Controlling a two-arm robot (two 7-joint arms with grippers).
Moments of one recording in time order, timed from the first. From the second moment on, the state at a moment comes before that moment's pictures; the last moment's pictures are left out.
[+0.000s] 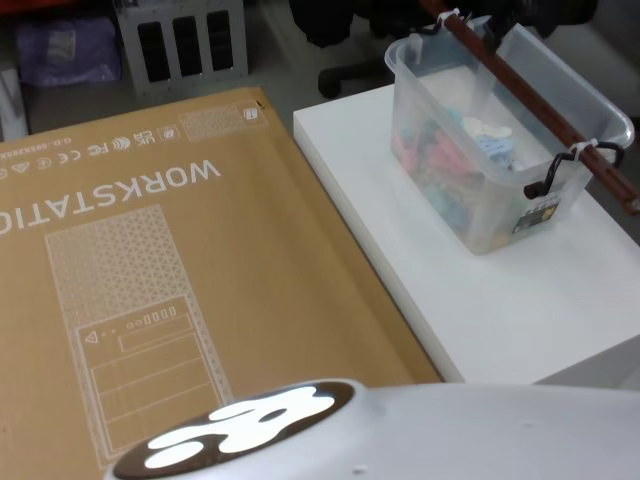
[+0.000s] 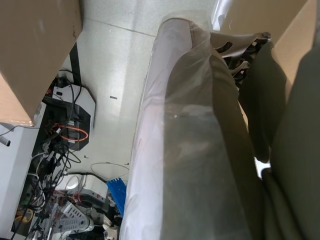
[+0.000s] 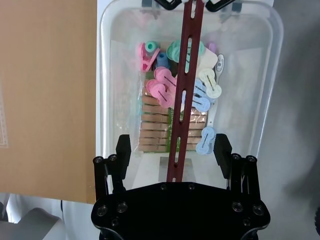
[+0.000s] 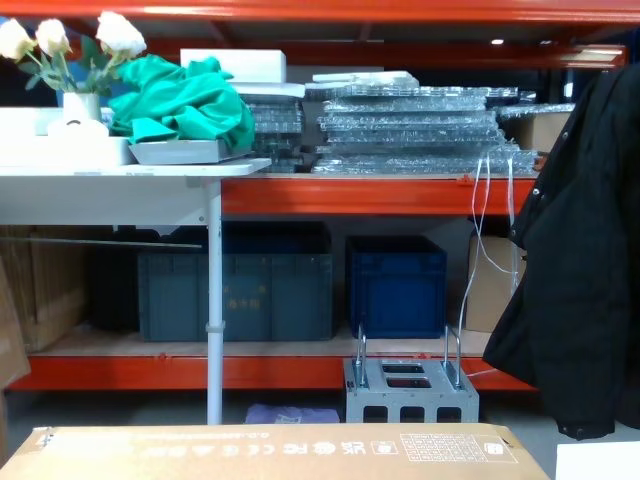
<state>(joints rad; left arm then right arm) -1.47 0.98 1.56 -0.90 0.05 0.15 -1.47 1.21 1.00 -0.98 -1.24 -0.18 0.01 1.45</state>
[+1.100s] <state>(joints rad) -1.47 0.98 1.56 -0.90 0.05 0.15 -1.47 1.21 1.05 -0.91 -1.29 -0.18 0.03 1.45</state>
